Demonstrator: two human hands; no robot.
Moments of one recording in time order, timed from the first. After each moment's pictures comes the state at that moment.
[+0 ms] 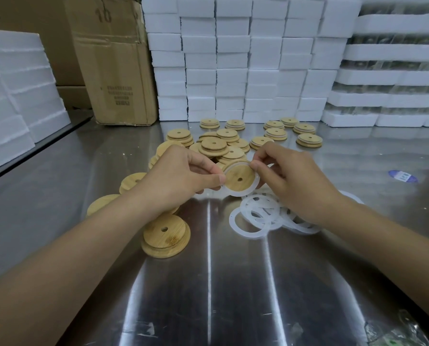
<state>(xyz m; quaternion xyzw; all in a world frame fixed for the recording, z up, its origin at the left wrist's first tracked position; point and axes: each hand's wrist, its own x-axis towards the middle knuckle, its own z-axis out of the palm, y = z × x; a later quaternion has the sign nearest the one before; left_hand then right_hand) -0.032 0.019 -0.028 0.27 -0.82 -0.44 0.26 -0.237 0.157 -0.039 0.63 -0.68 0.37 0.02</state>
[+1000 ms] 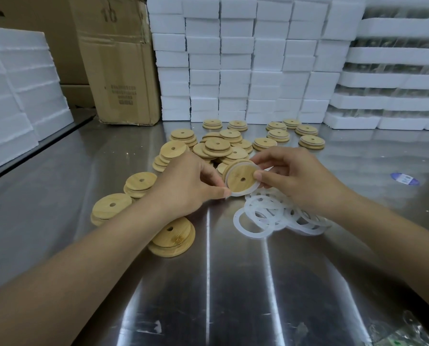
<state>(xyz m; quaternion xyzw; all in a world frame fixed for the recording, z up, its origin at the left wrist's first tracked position) -0.037 0.023 -0.035 0.30 -0.87 -0.30 0.24 -0.247 0.152 -0.035 0.59 -0.65 0.45 -0.15</state>
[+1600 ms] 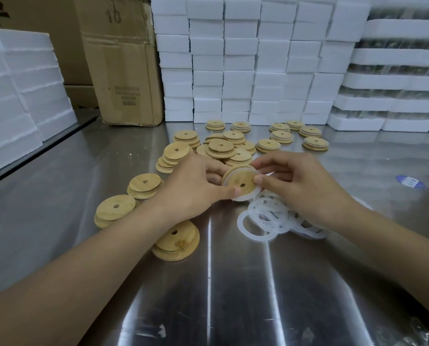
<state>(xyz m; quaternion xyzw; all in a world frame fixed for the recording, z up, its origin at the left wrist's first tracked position) -0.038 0.030 -0.034 0.26 -0.83 -0.43 0.25 -0.234 0.158 -0.037 0.60 -0.63 0.47 -0.14</state>
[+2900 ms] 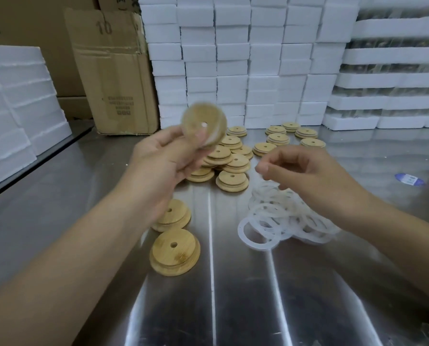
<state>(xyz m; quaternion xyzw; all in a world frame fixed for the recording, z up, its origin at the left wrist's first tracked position) -0.019 0.016 -0.004 0.19 -0.58 -0.67 0.41 -0.229 0.171 -0.014 0.58 -0.62 0.50 -0.15</state>
